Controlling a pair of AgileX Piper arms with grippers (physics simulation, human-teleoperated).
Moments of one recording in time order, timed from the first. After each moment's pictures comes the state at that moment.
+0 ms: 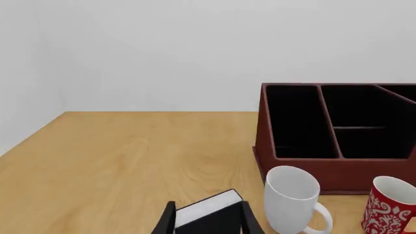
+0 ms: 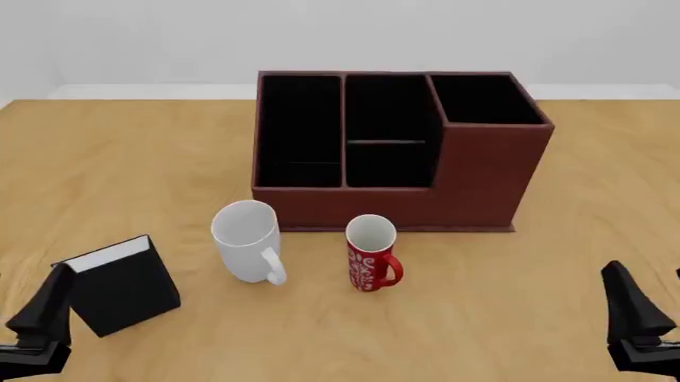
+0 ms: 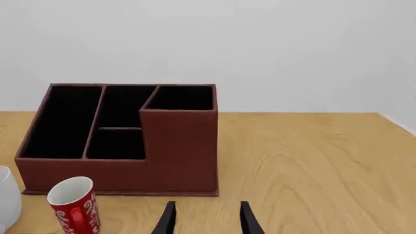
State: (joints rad) left arm 0.00 0.00 0.00 0.00 0.00; right arm 0.01 0.03 0.00 -0.02 0.00
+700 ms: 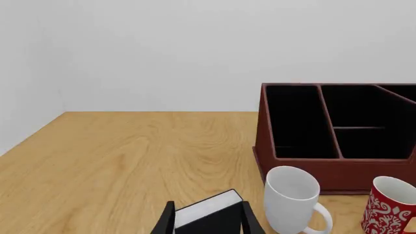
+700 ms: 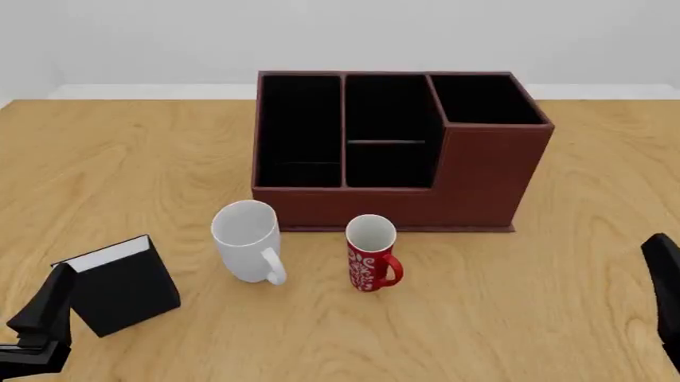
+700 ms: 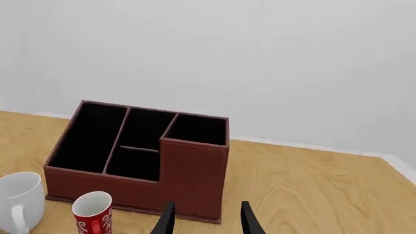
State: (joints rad) left arm 0.00 0.01 0.00 0.00 0.00; right arm 0.10 0.00 -0.25 0.18 -0.10
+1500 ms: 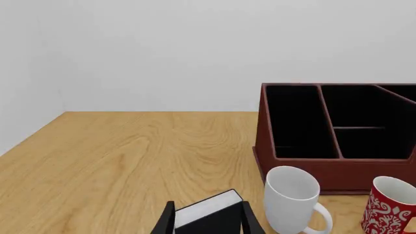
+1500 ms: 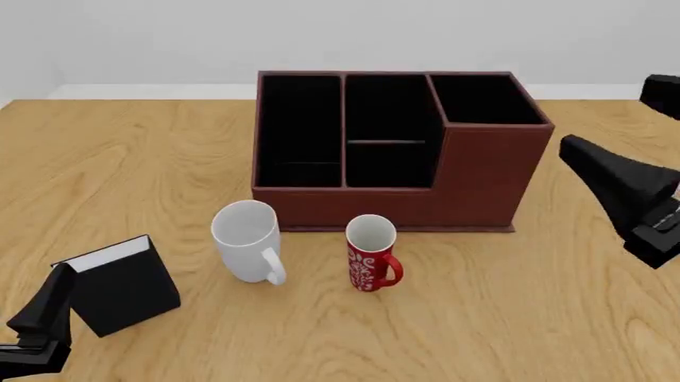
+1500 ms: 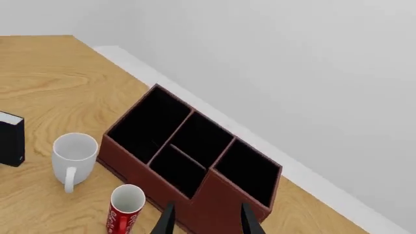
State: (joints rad) left arm 0.00 0.01 0.00 0.00 0.00; right arm 0.46 0.54 -0.71 0.30 -0.40
